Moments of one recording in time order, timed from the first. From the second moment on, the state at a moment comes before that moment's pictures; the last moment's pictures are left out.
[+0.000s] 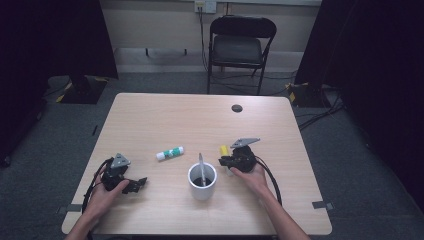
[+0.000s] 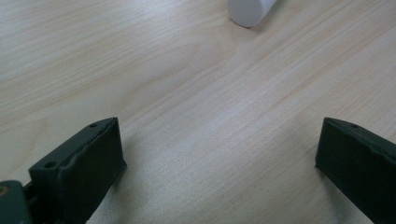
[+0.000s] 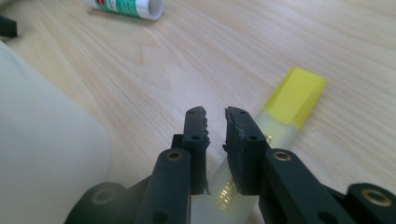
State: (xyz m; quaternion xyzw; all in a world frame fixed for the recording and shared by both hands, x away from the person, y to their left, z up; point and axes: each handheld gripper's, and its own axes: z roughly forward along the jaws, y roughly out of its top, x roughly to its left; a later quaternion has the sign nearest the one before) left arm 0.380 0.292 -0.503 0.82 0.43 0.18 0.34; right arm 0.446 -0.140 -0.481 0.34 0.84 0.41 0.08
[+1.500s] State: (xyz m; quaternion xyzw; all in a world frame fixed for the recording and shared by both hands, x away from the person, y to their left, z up) left arm 0.380 0.293 -0.503 0.82 0.42 0.18 0.34; right arm 0.402 -0.179 -0.484 0.38 0.85 0.34 0.13
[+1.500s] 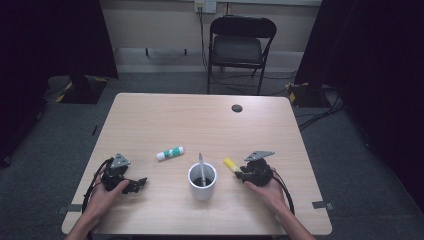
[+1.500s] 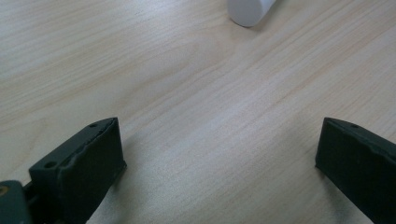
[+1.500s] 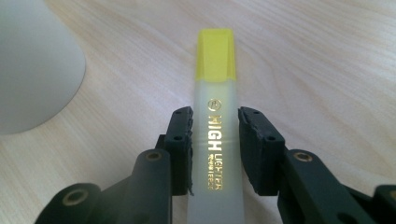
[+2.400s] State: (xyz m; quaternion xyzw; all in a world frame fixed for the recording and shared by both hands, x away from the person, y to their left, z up) left arm 0.380 0.292 -0.503 0.82 0.43 0.18 0.34; right arm 0.431 -0.143 -0.492 0.36 0.85 0.36 0.15
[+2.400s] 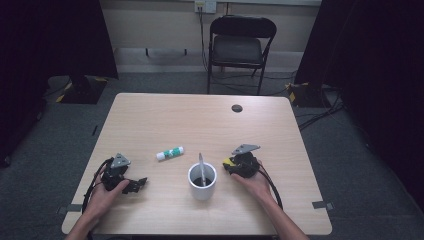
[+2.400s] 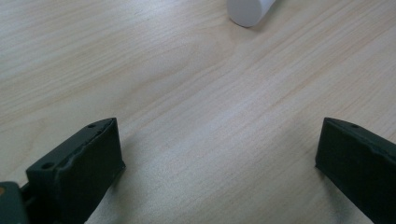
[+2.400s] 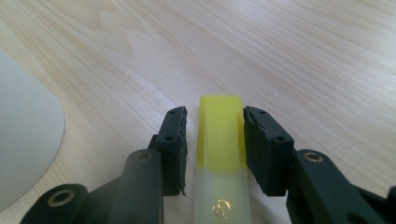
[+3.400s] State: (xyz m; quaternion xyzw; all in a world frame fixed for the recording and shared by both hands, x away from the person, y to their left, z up) left arm 0.380 0.293 -0.503 0.82 0.42 0.18 0.34; right arm 0.427 -0.144 -0.482 0.37 0.83 0.39 0.14
